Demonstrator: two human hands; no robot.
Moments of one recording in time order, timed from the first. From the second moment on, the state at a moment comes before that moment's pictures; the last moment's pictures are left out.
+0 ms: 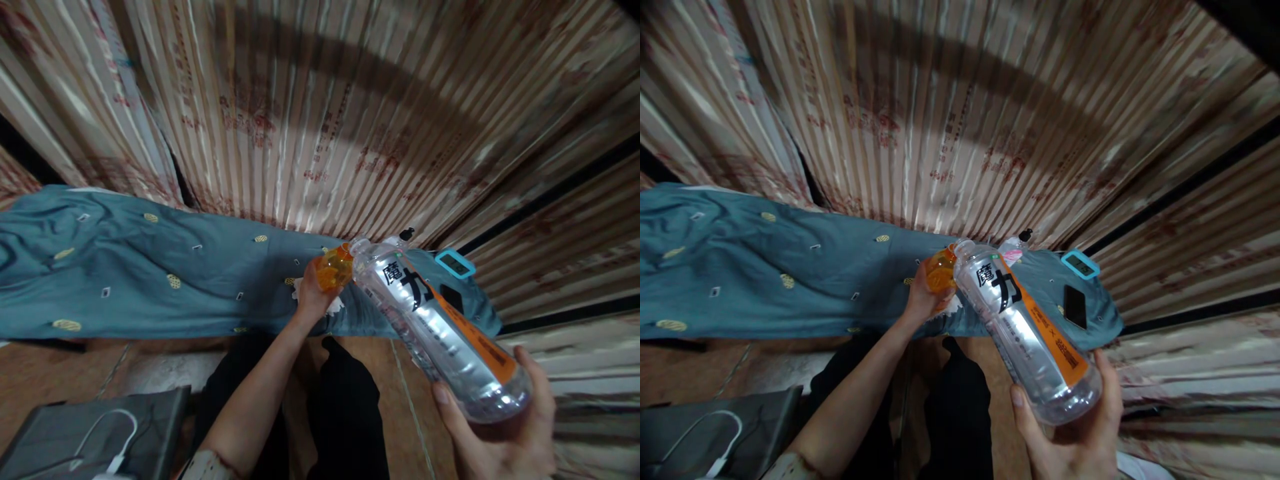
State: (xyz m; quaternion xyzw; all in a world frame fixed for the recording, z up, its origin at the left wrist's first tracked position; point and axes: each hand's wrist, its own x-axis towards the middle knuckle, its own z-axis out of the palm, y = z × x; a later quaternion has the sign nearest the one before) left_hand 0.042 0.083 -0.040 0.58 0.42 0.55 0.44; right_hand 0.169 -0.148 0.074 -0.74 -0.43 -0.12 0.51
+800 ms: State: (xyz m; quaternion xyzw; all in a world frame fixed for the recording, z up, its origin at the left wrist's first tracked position) left_hand 0.039 0.081 -0.034 0.58 0.42 0.55 0.43; right_hand 0.164 -0.142 0.079 -0.72 -0.42 -0.10 0.54
